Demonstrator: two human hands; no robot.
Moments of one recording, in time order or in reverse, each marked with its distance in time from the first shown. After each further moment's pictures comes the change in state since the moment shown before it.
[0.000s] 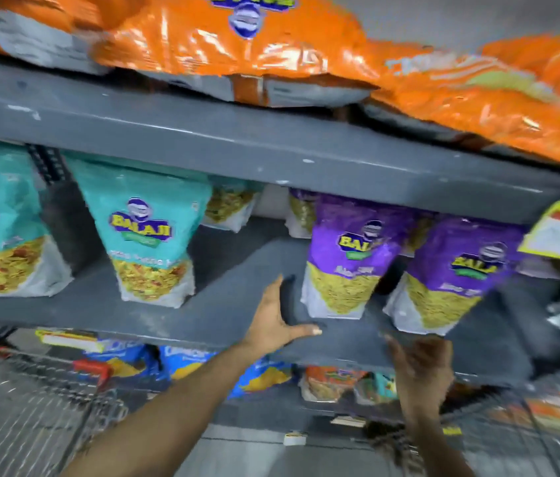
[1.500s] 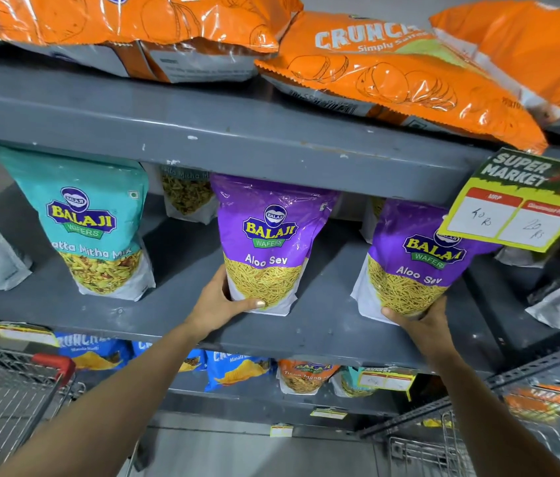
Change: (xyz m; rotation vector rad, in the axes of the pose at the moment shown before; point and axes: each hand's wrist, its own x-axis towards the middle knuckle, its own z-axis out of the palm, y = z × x) left_hand 0.016 -0.006 -0.017 -0.144 0.064 -0.107; right_hand 0.137 0.052 -0.044 -0.007 -0.445 0.131
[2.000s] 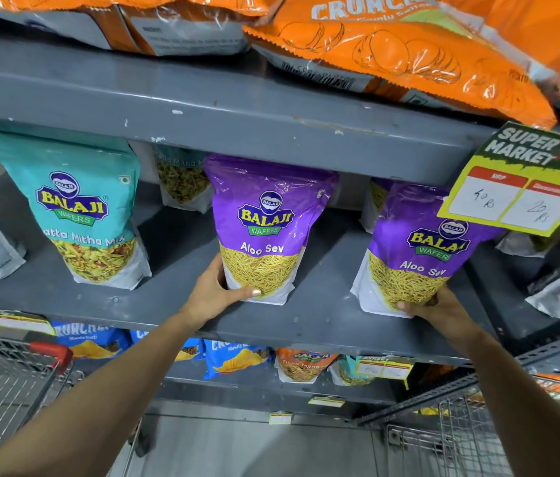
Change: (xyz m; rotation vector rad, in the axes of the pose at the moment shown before) left_hand 0.000 -0.002 0.000 -0.030 -0.001 0.010; right_hand 0.022 -0.002 -0.036 -0.009 -0.296 0.133
